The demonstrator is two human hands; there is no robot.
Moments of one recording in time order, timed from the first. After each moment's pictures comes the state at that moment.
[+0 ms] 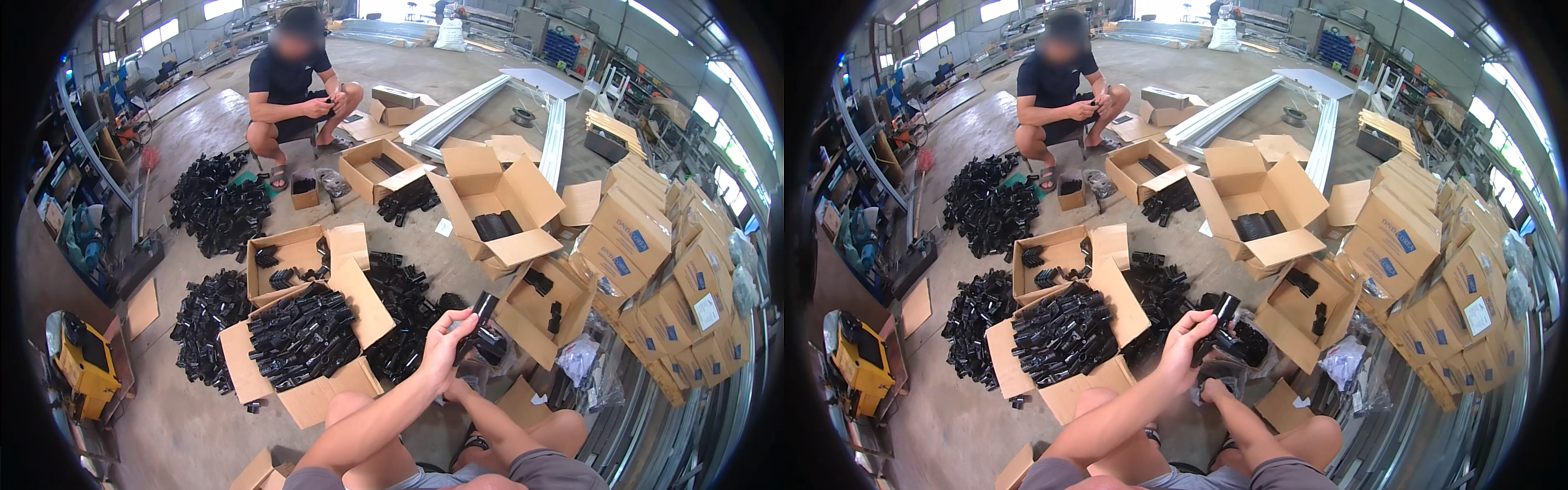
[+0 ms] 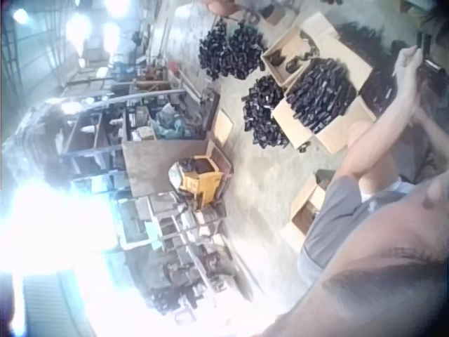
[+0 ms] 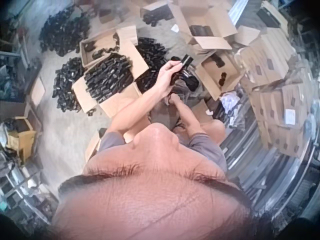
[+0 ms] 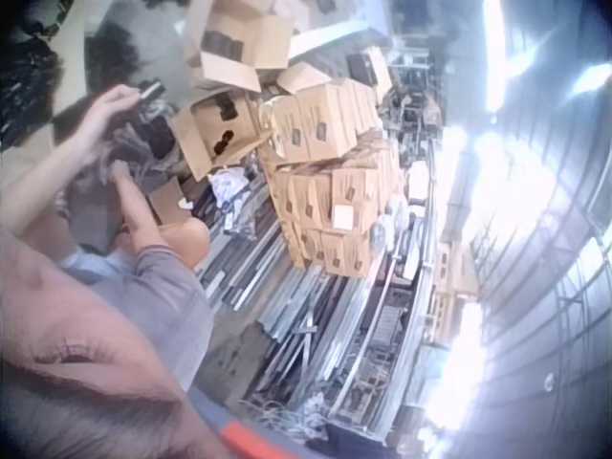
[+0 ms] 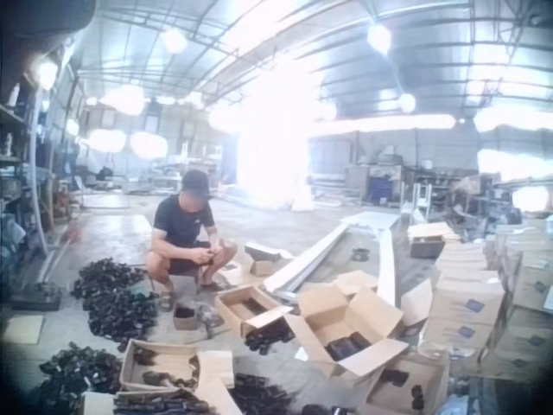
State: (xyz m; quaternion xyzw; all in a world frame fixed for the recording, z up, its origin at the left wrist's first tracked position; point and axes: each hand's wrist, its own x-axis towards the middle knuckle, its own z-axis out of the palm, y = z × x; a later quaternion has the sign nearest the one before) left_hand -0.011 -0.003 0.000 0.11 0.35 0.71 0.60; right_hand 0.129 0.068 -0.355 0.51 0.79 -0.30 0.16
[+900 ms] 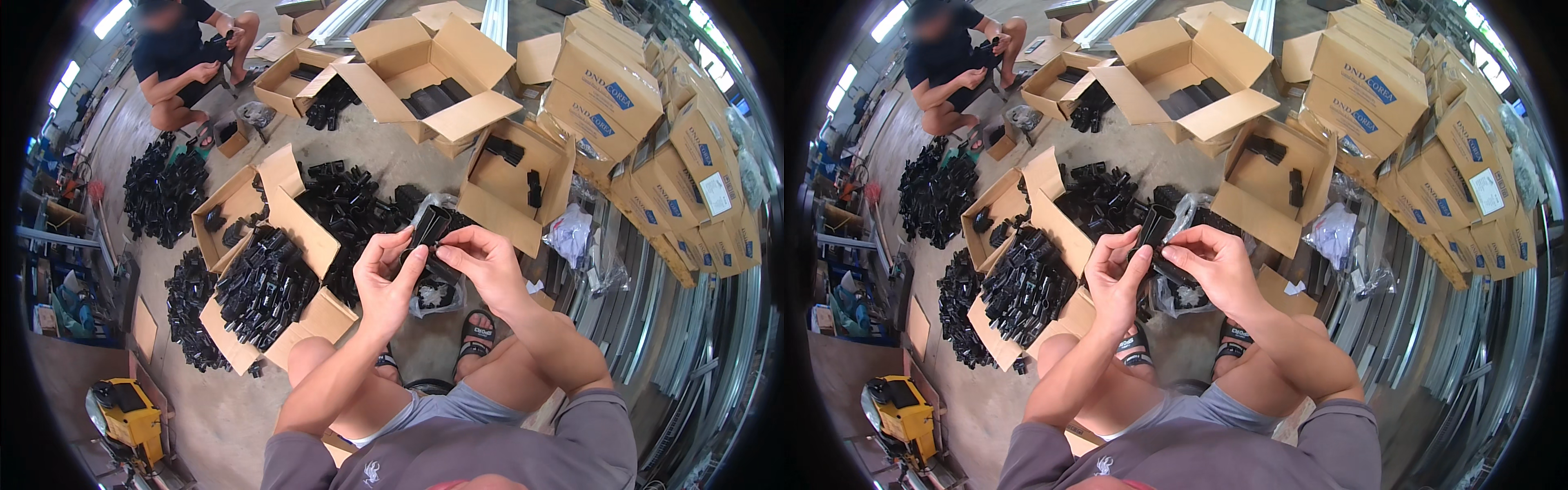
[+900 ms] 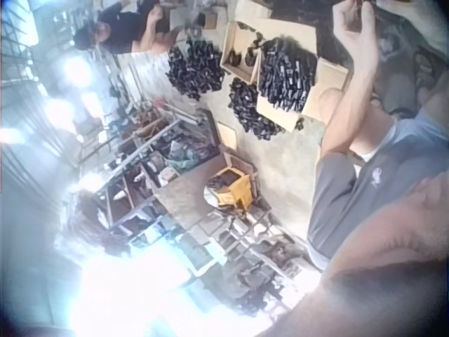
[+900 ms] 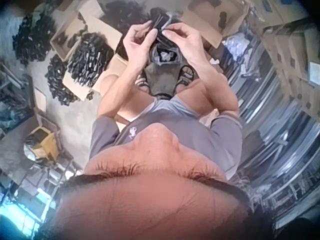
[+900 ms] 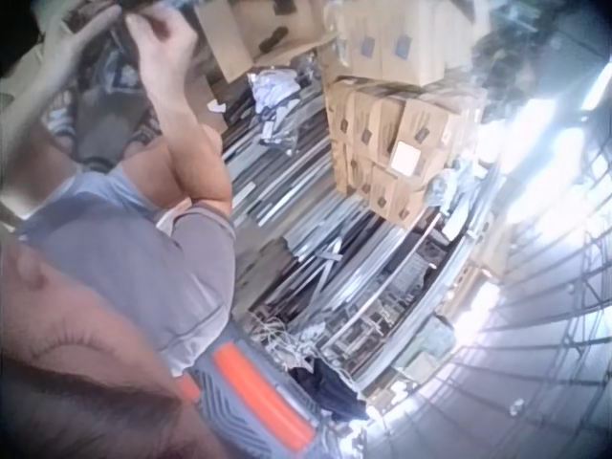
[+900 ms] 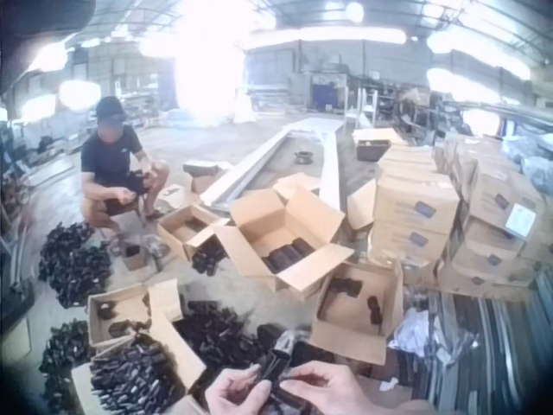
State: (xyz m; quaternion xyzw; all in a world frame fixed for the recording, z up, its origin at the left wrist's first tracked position) left_hand 0.021 0.003 -0.008 0.32 0.47 0.72 0.40; right_hand 0.166 0.076 0.012 0.34 0.48 -0.73 -0.35
